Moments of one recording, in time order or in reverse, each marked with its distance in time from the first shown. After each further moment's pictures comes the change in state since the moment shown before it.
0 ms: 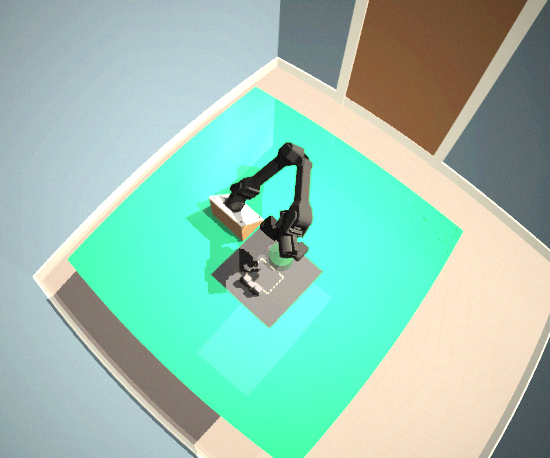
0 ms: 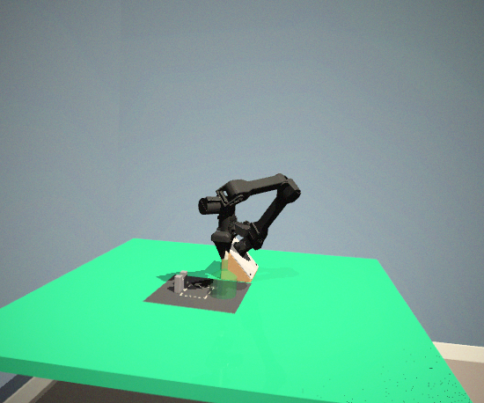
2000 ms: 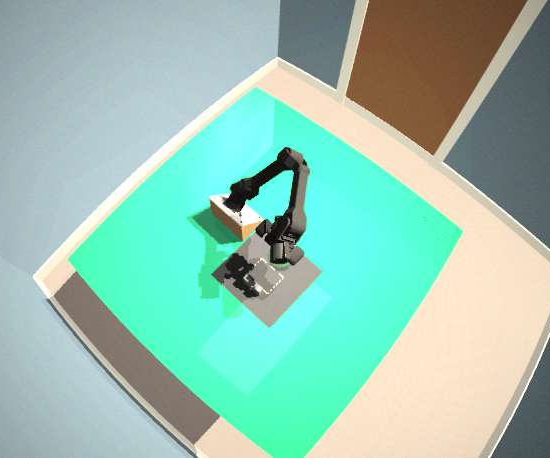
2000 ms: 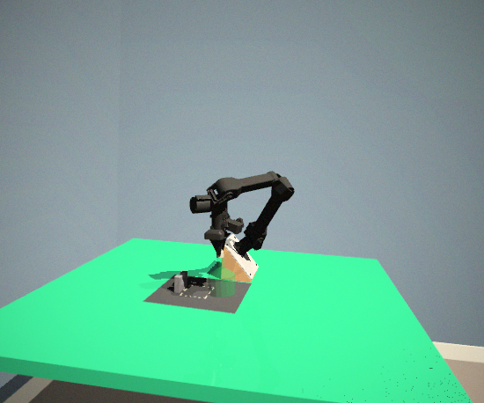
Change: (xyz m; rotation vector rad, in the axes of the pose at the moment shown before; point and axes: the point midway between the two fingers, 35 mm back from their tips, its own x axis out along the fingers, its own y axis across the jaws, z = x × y) arm -0.005 0.000 -0.020 0.008 -0.060 0.000
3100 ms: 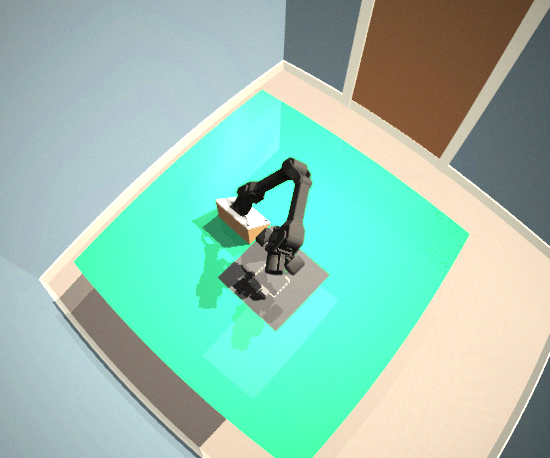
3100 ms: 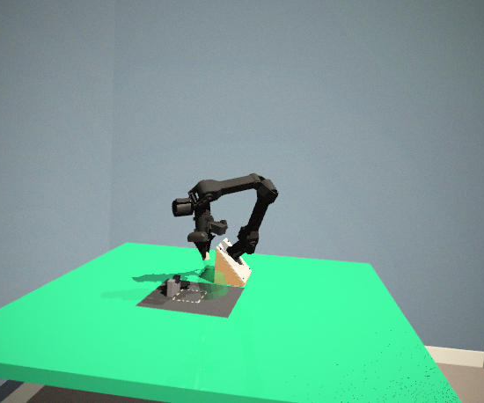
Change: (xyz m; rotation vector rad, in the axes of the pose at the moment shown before) arm -0.005 0.000 -0.030 0.022 -0.056 -0.006
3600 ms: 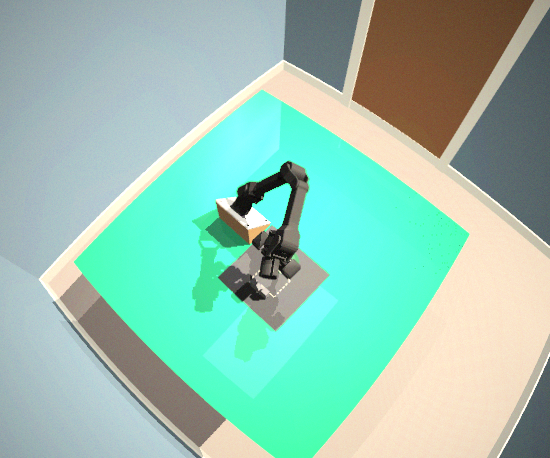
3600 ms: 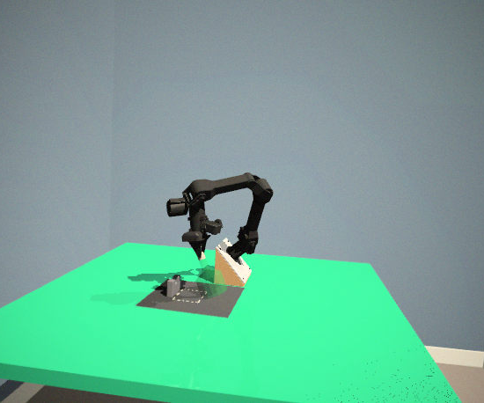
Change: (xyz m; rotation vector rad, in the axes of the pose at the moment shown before) arm -0.002 0.000 -0.018 0.013 -0.019 -0.004
